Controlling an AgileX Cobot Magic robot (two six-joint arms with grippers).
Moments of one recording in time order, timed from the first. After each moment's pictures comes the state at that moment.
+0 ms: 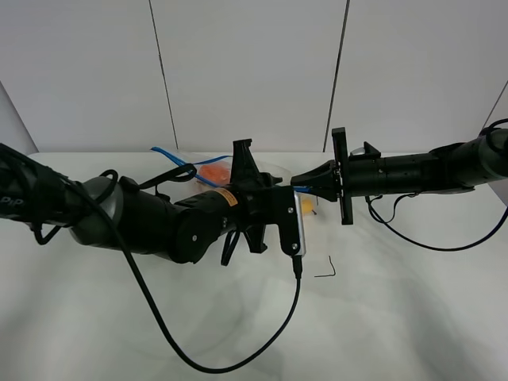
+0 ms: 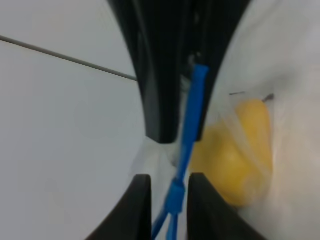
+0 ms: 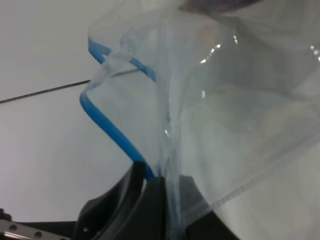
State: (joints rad) left arm -0.82 1.94 -0.95 -0.32 -0.66 1.43; right arm 0.03 2.09 -1.12 1.59 1.20 -0.65
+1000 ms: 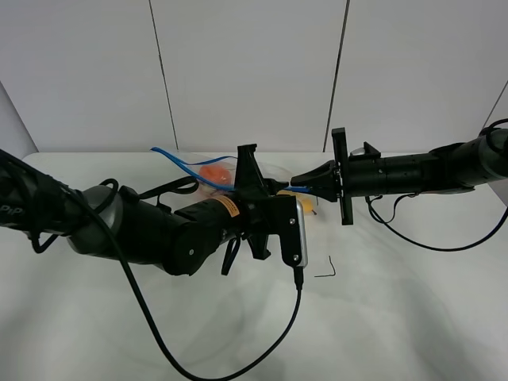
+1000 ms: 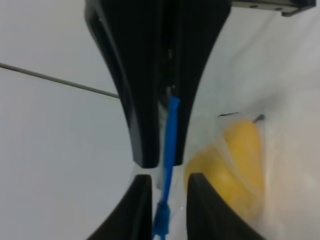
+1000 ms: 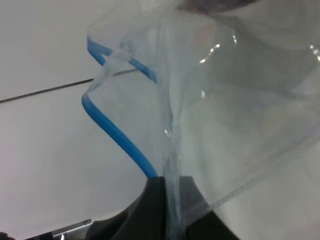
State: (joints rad) left arm -0.83 1.94 -0.92 -0.24 -0.73 1.36; right arm 0.03 2.09 -1.12 1.59 1.20 -0.65
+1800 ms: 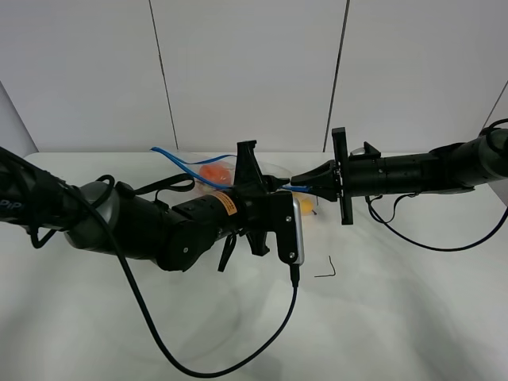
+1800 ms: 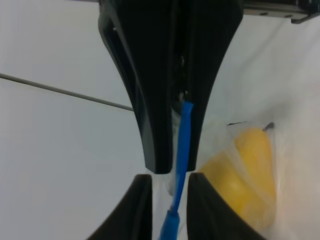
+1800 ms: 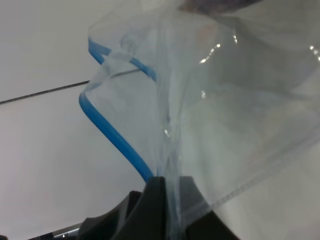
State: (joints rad) left arm -0.80 1.94 -0.91 -0.12 -0.74 1.28; right arm 0.03 2.09 -1.12 1.59 1.20 -0.65
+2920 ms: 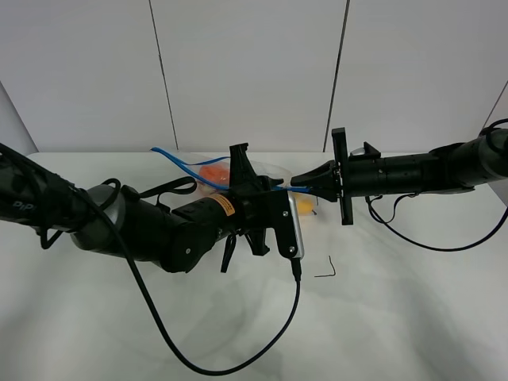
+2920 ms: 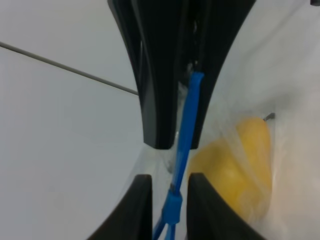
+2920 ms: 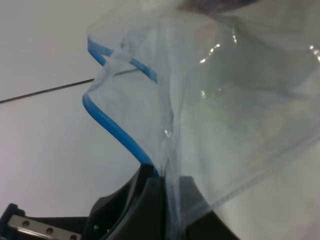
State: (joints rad) left arm -0.80 1.96 -0.91 -0.18 -0.77 1.25; right arm 0.03 2.09 -1.12 1.59 1.20 -0.65
